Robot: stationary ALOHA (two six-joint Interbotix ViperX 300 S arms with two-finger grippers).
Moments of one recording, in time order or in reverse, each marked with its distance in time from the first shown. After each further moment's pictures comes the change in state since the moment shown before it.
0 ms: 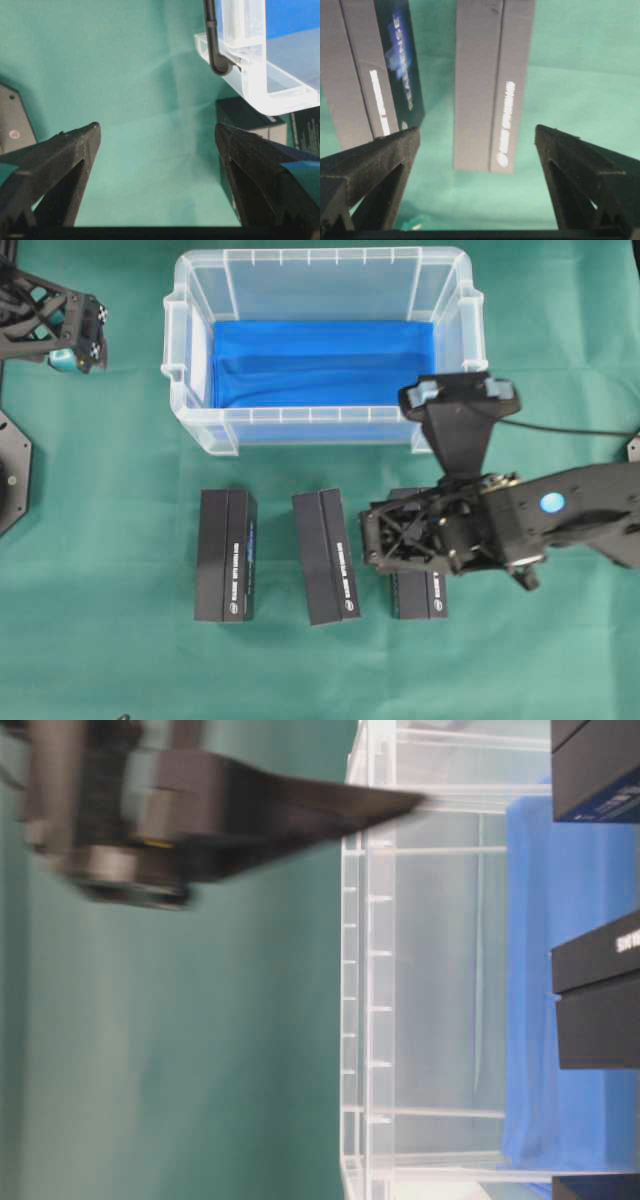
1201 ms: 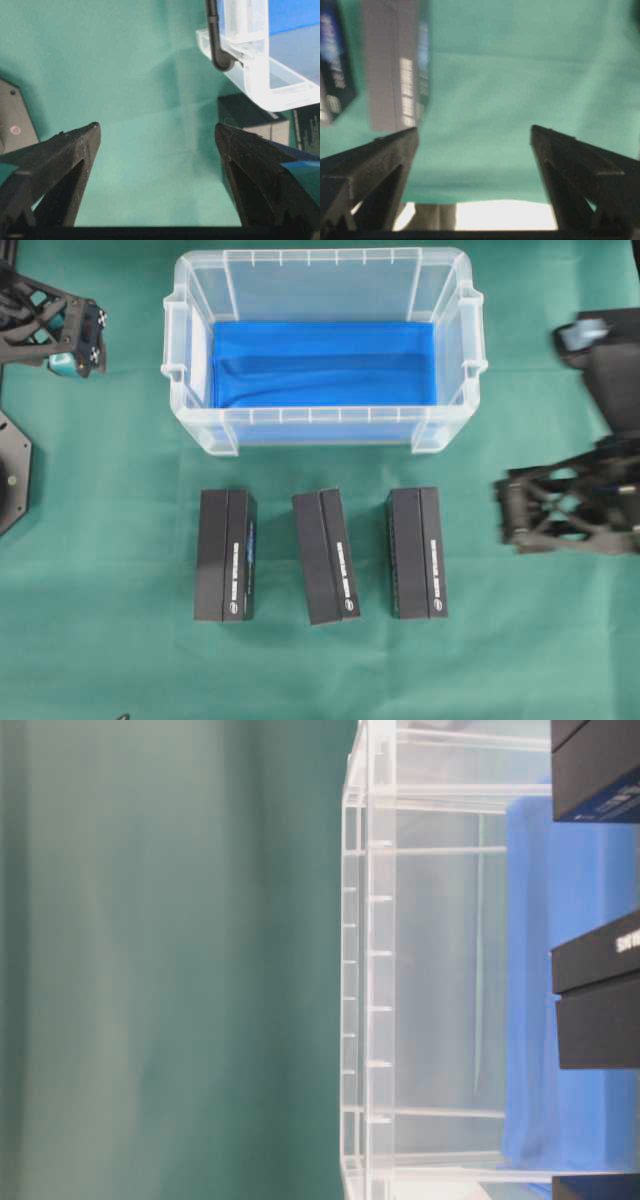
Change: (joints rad) left arm -0.011 0.000 0.002 0.000 0.009 -0.011; right arm 0.071 -0.291 0.060 0.000 0.295 0.037
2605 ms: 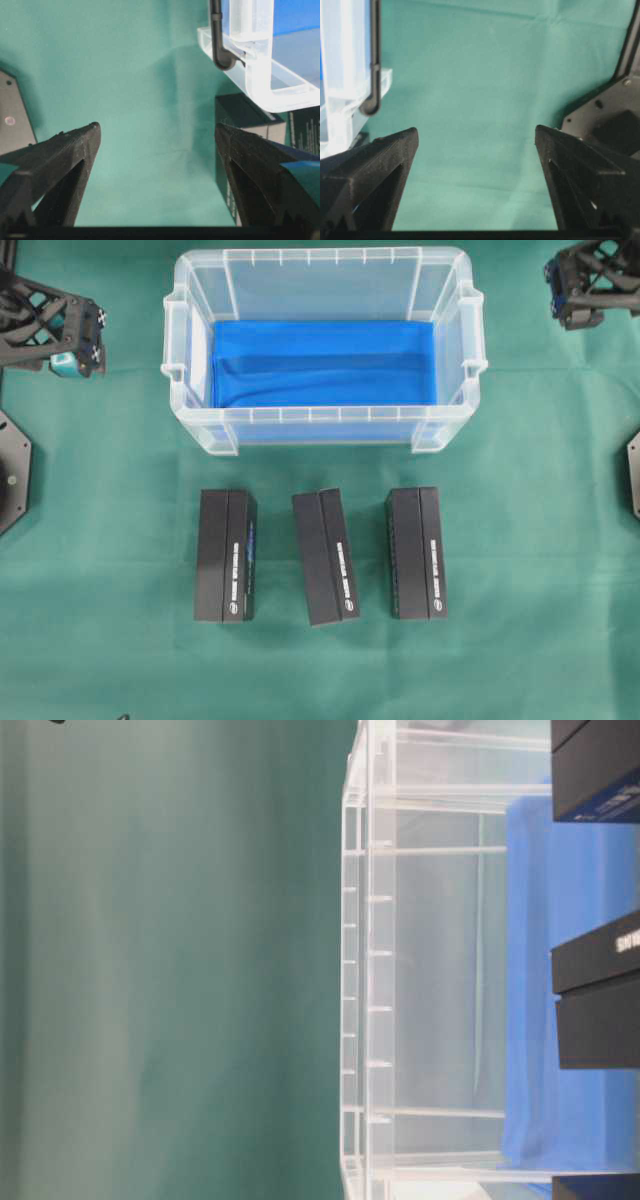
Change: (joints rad) left arm -0.011 -0.002 0.002 -0.002 0.003 -0.057; right arm -0.727 -0.161 0.206 0.002 -0.126 -0.762
